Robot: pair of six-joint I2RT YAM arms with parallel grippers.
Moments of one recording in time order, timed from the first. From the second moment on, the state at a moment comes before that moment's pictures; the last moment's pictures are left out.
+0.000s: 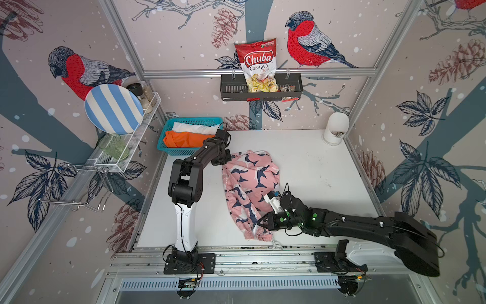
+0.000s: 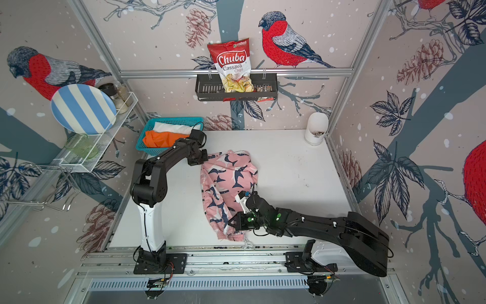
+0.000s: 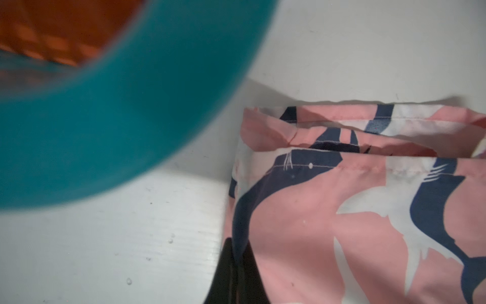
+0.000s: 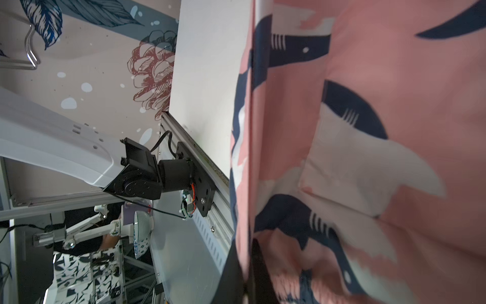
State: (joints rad) left arm -0.24 2.12 1.67 -0.75 -0.08 -0.44; right arm 1.13 1.29 0.54 0.13 -0.38 0.95
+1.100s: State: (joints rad) left arm -0.33 1.18 0.51 -0.43 0.21 -0.66; right arm 1.06 1.93 1.31 -0.34 -0.32 0.64
